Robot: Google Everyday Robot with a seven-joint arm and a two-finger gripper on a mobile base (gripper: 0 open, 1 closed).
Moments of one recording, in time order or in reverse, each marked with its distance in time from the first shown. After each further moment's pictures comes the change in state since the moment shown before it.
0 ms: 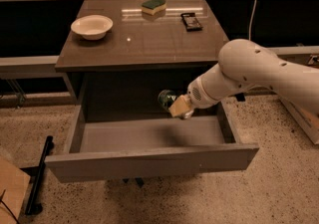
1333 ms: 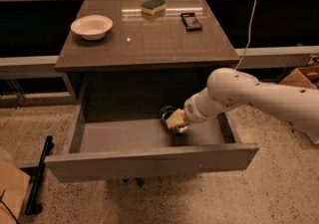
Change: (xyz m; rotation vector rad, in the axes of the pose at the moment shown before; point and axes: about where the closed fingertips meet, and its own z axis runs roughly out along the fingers) arm 0.030 -0.032 0.084 0.031 0.032 0.229
